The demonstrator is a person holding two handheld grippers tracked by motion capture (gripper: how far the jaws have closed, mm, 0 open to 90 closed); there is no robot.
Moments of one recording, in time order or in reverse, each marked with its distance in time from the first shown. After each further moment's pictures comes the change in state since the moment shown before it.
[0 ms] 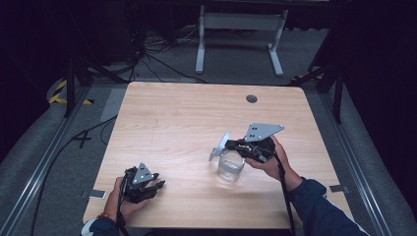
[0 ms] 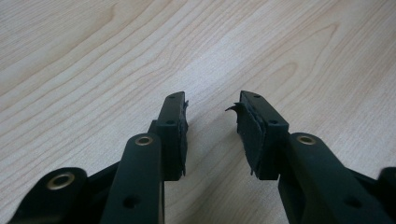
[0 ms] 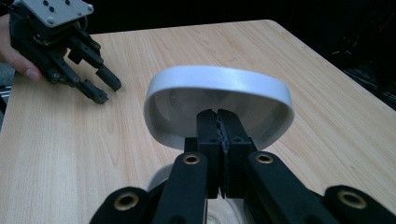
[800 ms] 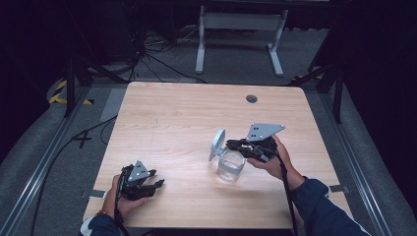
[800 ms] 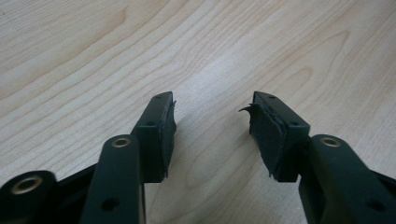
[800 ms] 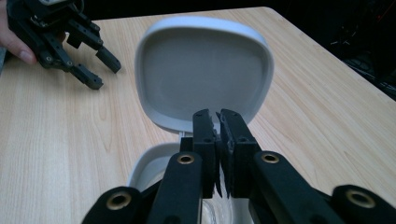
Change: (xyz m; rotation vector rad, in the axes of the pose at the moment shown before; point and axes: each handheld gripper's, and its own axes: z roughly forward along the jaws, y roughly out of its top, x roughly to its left) left arm 0.013 -0.004 0.004 -0.042 -0.017 -0.018; right arm -0.006 -0.008 -0.002 0.039 -0.007 0.001
